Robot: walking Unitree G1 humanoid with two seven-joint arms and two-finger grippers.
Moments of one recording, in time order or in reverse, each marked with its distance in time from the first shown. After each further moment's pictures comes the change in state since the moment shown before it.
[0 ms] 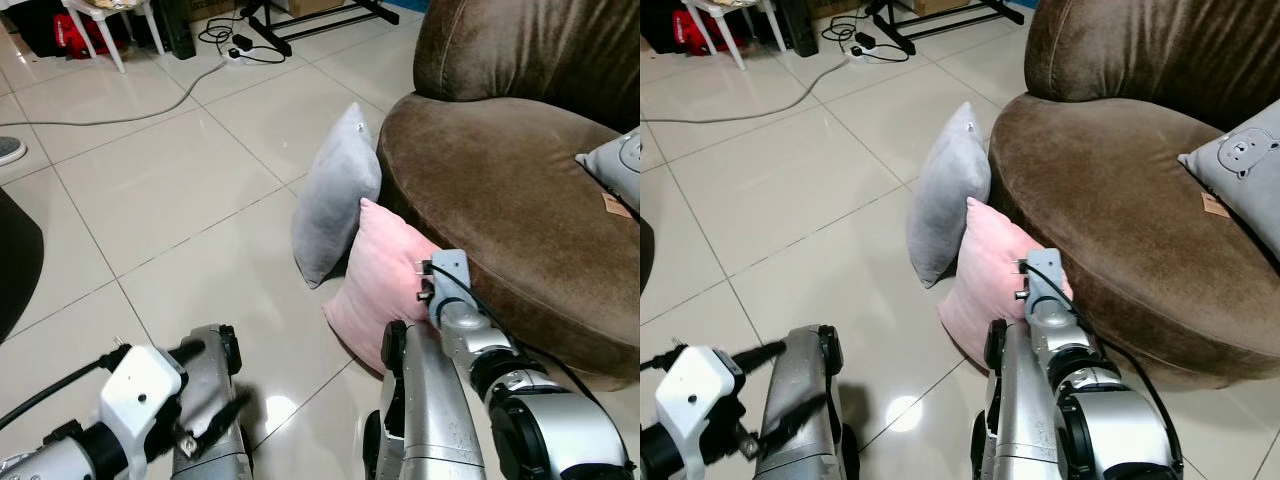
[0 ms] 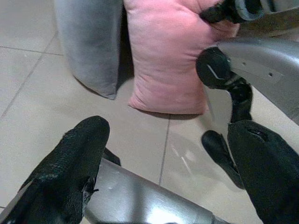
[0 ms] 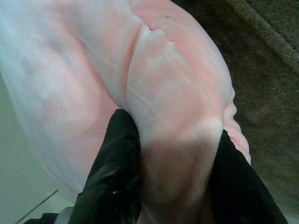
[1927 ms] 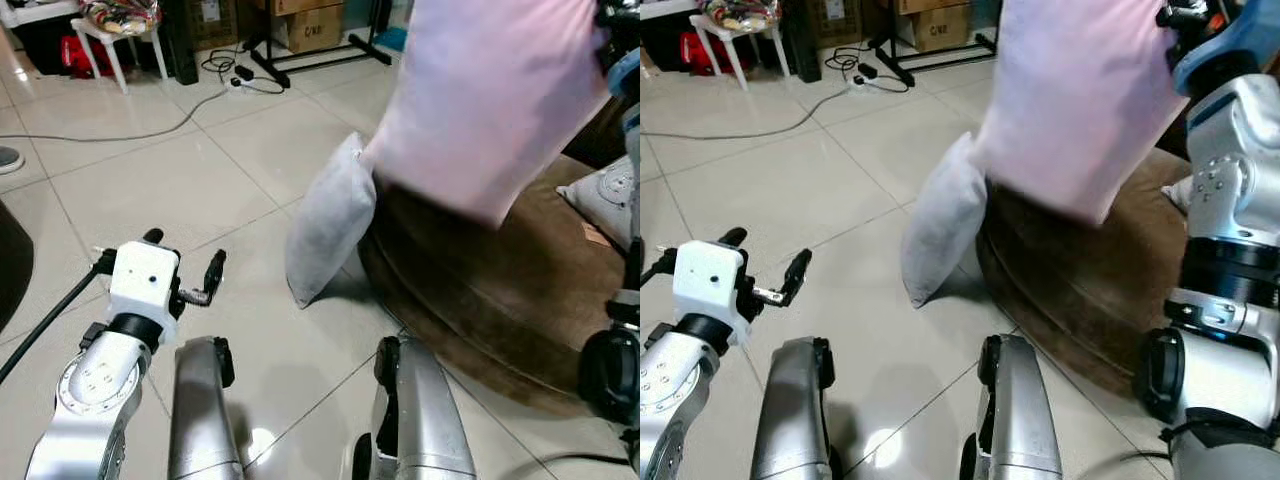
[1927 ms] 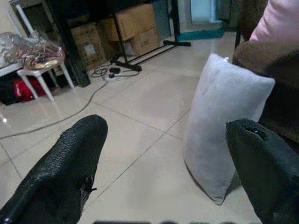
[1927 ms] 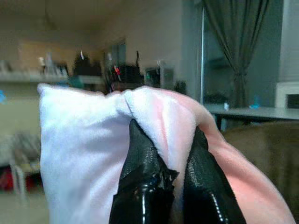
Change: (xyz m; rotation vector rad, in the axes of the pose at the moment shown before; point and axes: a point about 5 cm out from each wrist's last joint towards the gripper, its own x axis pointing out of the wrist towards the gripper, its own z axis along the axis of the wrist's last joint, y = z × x) left arm 0.061 0.067 0.041 0.028 -0.310 0.583; right arm -0.138 -0.133 0.261 0.225 -1.031 0.157
